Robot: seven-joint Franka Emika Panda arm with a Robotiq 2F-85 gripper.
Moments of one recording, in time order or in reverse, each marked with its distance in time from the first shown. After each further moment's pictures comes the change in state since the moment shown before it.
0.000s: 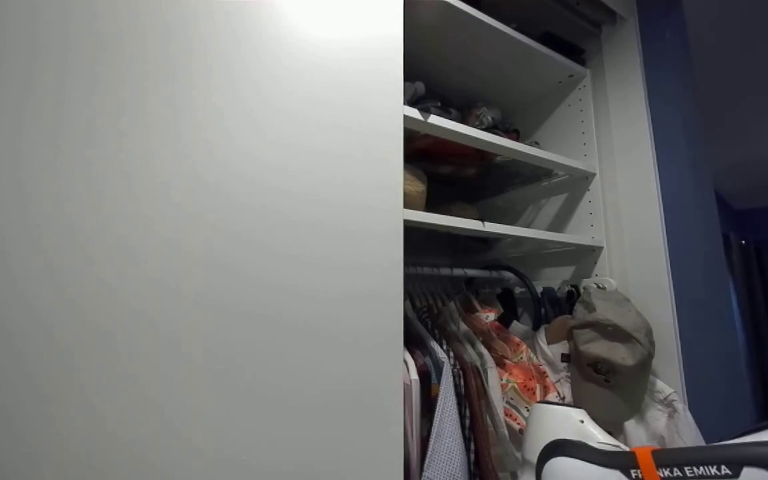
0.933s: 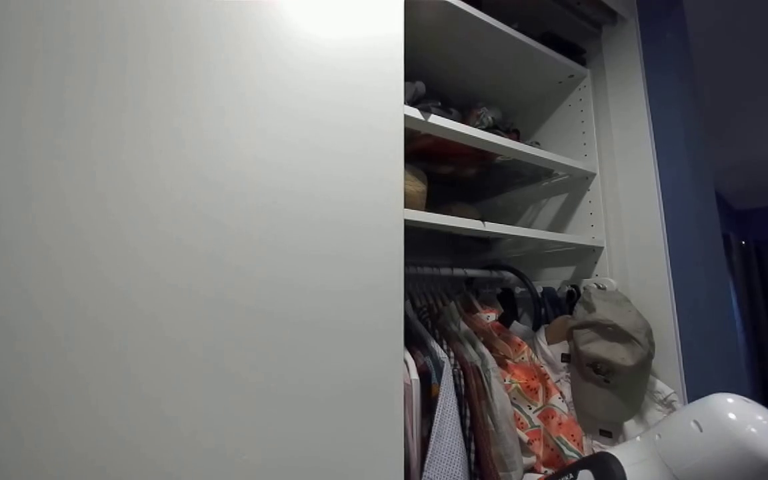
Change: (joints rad) arm -0.164 0.535 -0.079 0.134 0.155 0.116 0.243
